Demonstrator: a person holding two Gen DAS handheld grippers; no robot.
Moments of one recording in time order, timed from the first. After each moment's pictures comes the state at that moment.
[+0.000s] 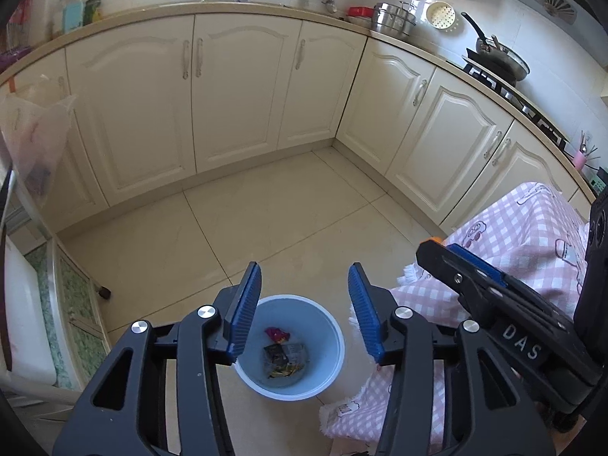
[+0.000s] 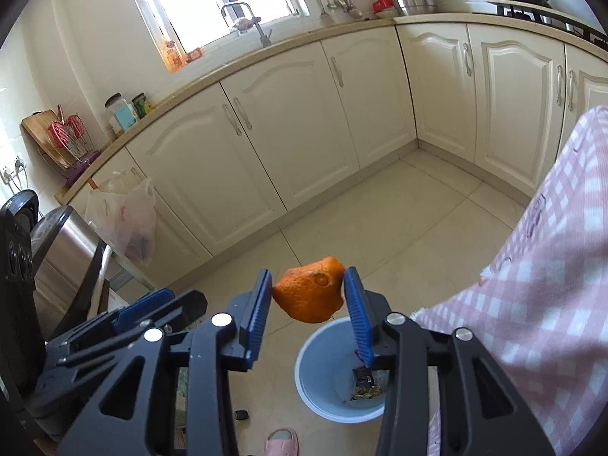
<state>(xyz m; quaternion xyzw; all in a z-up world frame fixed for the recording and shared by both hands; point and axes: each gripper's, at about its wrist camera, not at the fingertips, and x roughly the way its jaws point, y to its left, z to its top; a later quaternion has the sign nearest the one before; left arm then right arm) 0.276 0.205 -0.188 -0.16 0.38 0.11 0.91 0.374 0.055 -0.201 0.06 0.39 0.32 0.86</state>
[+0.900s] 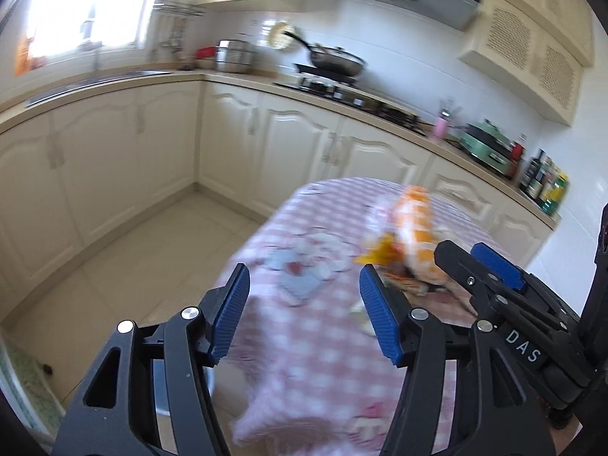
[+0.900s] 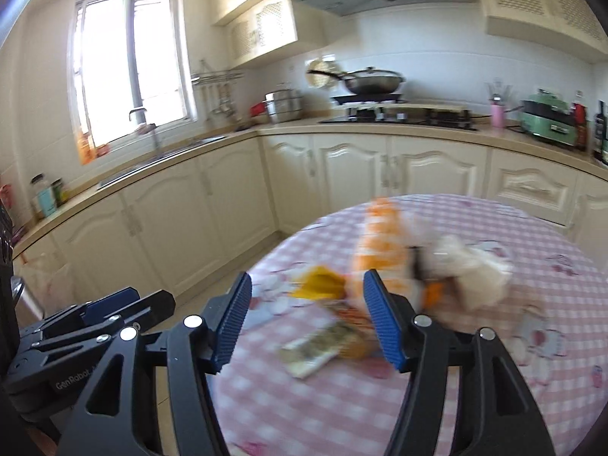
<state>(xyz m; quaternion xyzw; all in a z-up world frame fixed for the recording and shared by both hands) 0.239 -0.017 -0.068 -0.08 0.30 -0.13 0.94 0.254 -0.204 -0.064 0.06 0.24 0.07 0.97</state>
